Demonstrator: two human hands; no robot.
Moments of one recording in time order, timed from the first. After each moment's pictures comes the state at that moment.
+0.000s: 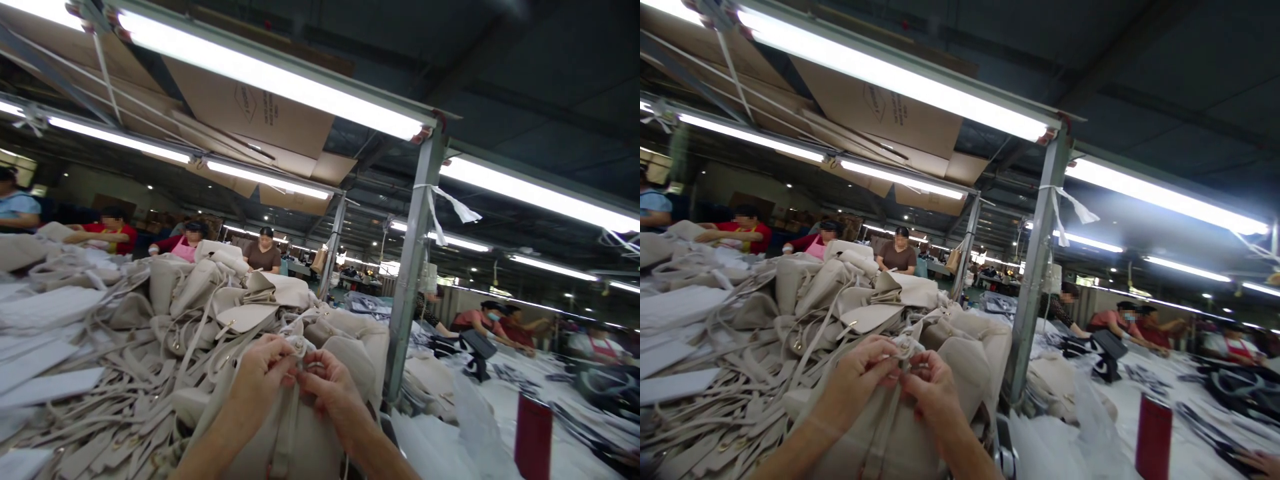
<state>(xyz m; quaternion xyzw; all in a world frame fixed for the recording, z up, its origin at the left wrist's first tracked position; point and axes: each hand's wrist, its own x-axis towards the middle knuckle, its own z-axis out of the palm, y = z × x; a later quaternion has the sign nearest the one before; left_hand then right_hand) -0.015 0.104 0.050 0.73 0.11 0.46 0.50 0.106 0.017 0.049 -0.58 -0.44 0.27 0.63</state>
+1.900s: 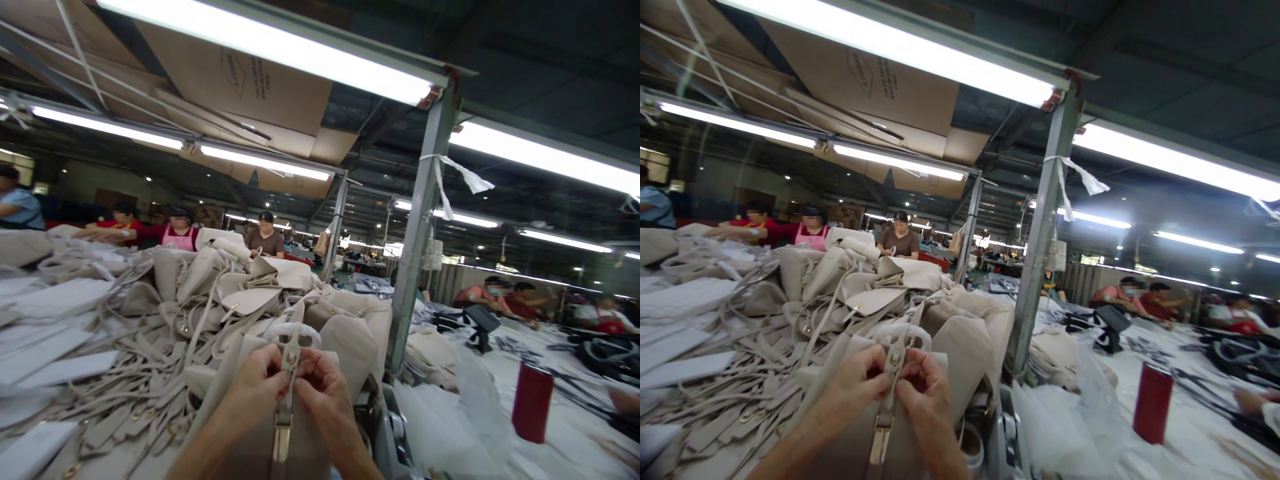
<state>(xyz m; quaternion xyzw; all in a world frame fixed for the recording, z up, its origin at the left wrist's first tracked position) -0.008 0.114 0.005 0.75 0.17 0.38 0.51 0.096 0.019 0.001 -0.48 -0.44 0.23 0.72</state>
